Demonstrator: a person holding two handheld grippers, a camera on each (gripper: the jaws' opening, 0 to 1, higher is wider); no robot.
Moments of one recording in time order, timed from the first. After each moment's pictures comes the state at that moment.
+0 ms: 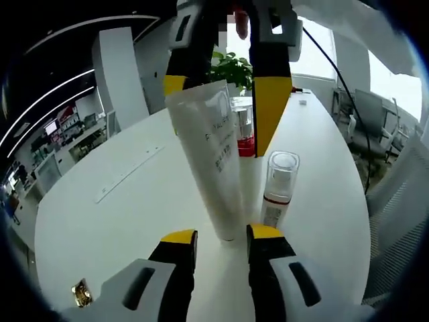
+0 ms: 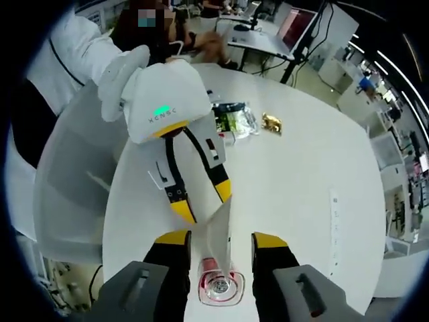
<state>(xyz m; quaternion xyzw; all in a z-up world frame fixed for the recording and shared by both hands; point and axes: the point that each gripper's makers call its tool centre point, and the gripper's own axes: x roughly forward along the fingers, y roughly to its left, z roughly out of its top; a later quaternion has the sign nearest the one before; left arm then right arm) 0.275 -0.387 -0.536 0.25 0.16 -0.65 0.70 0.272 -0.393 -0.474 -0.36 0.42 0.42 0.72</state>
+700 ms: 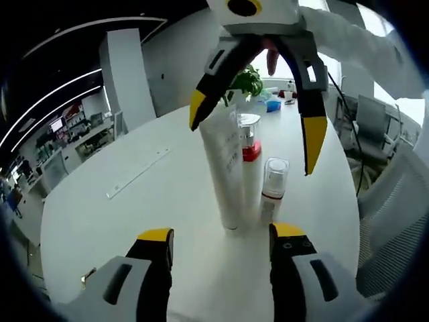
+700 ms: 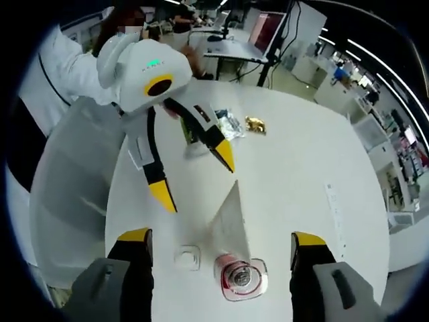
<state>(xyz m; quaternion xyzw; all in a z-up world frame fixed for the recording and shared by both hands) 0.278 -0.355 -0.512 0.23 0.16 -0.64 0.72 0.259 -0.399 -0.476 -0.30 0.41 0.37 0.78</state>
